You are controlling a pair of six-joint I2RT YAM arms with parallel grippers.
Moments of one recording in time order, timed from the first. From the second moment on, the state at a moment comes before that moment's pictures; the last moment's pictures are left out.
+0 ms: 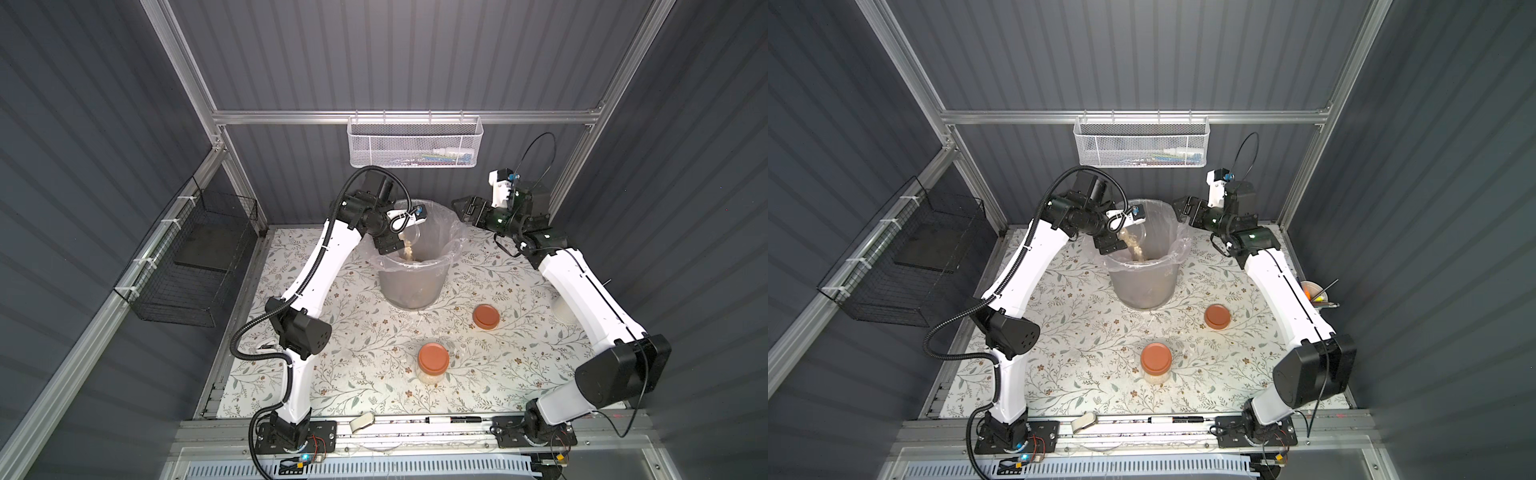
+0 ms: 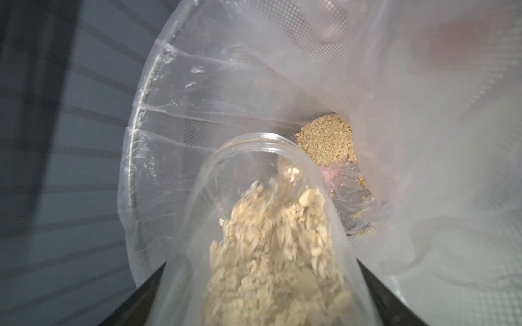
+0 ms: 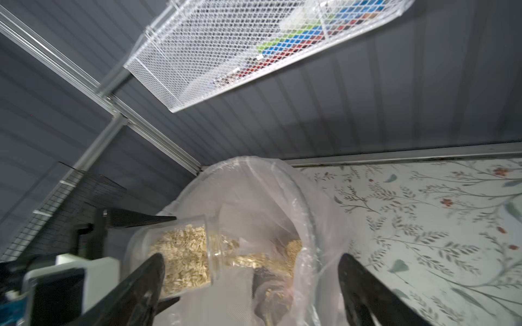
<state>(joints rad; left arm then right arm) -0.56 2.08 2.47 -1.26 0.11 0.91 0.25 1.57 1.62 -0.40 -0.32 0.44</state>
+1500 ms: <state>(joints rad) -0.60 2.08 2.34 -1.27 -0.05 1.32 0.33 1.91 2.03 -0.87 -0.28 0.16</state>
